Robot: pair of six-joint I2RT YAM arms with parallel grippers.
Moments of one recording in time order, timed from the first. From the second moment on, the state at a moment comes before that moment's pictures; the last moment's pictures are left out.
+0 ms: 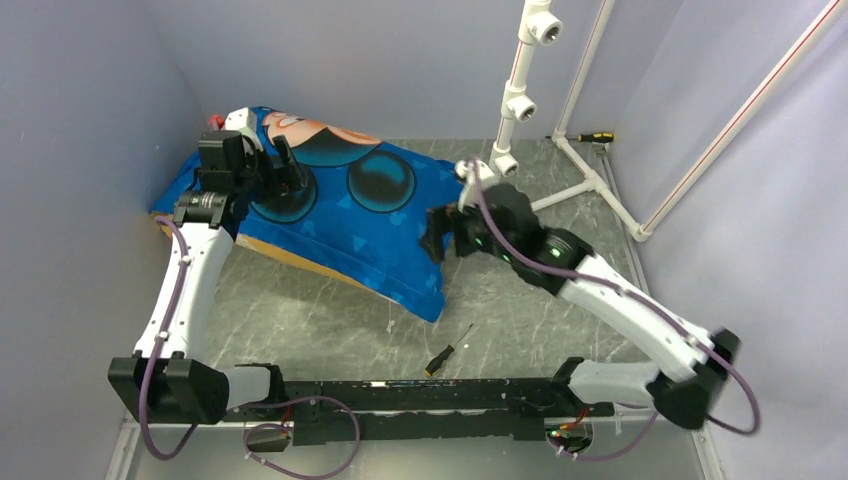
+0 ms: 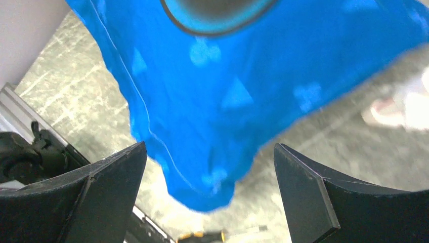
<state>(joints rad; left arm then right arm) -0.04 1.26 1.36 -0.61 0.08 -0.34 0.81 1.28 1.28 -0.47 0.04 0.30</state>
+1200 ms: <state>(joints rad) 0.08 1.31 0.29 0.77 -0.02 -0.09 0.19 1.16 0.18 0.50 0.58 0.18</state>
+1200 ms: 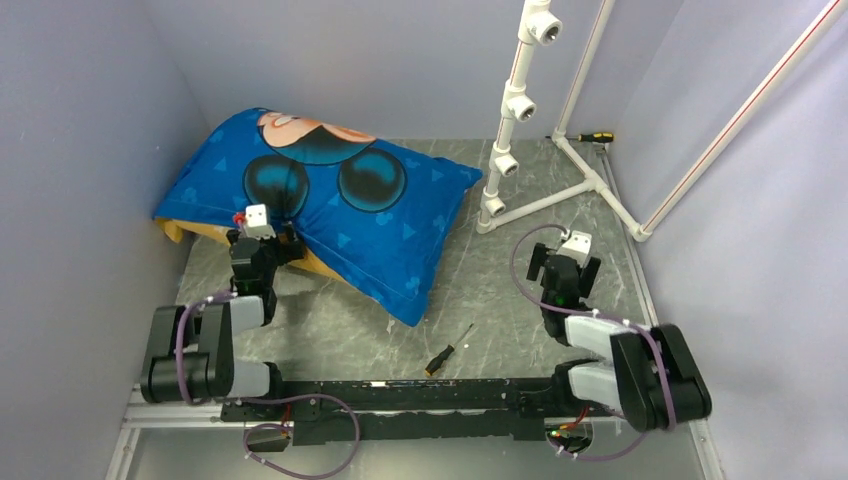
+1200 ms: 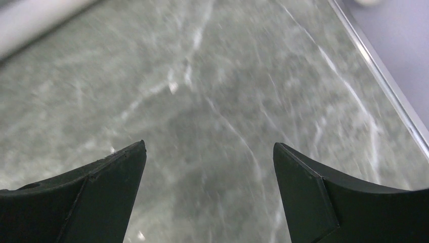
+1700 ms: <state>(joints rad) 0.10 1.59 0.37 1.04 0.08 -0.02 0.01 1.48 0.22 1.03 0.35 0.08</state>
